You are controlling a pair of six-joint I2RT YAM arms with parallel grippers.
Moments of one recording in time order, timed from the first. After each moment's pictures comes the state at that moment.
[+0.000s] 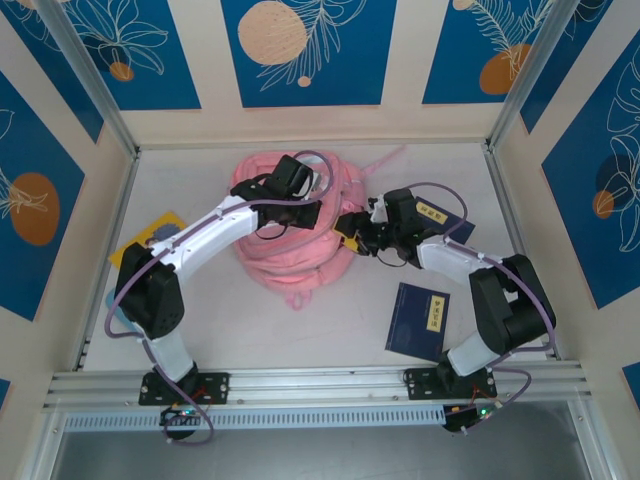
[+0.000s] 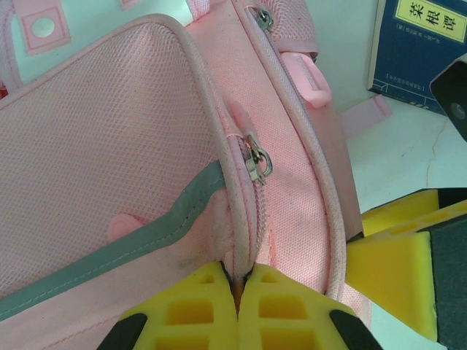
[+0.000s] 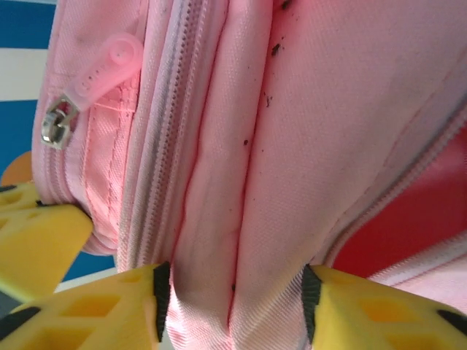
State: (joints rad) left arm -0.66 1.75 1.54 -0.71 0.06 -0.33; right arm 0.38 1.54 0.82 0.08 -0.65 1.06
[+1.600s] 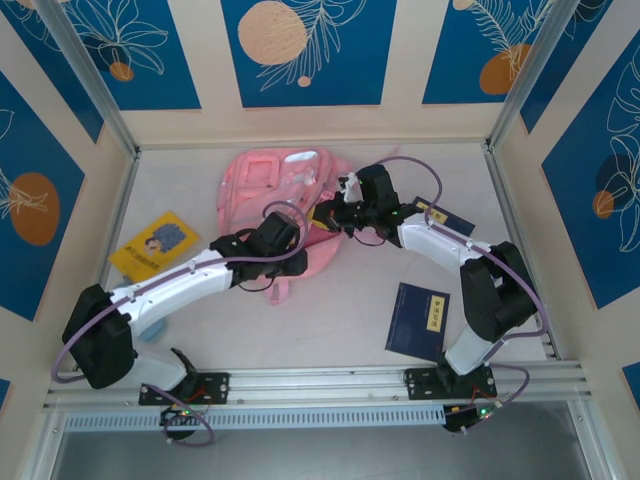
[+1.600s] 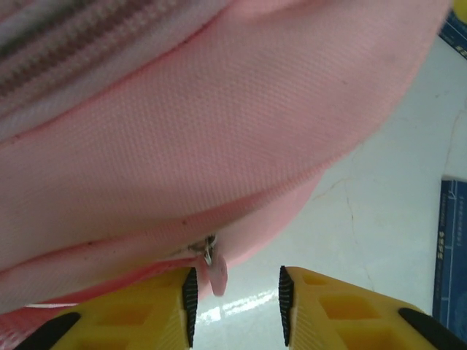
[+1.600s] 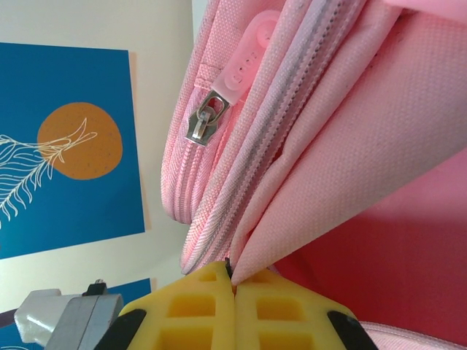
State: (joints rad) left arm -0.82 1.40 1.04 -0.59 -0.08 -0.71; right arm 0.51 1.64 1.11 -0.05 -0.69 1.06
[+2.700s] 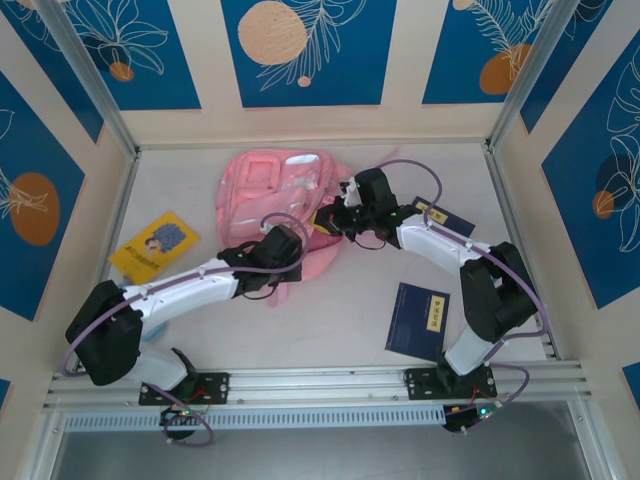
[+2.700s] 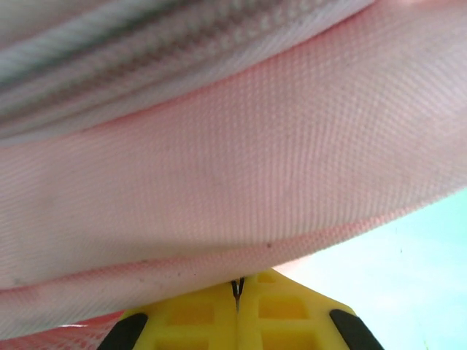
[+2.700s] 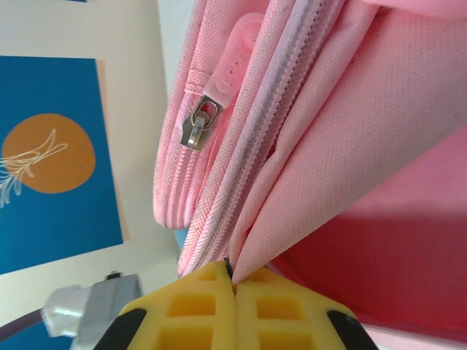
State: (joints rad) left arm -0.84 1.42 0.91 -0.45 -0.18 -0.75; right arm 0.51 1.64 1.11 -0.13 -0.61 1.03
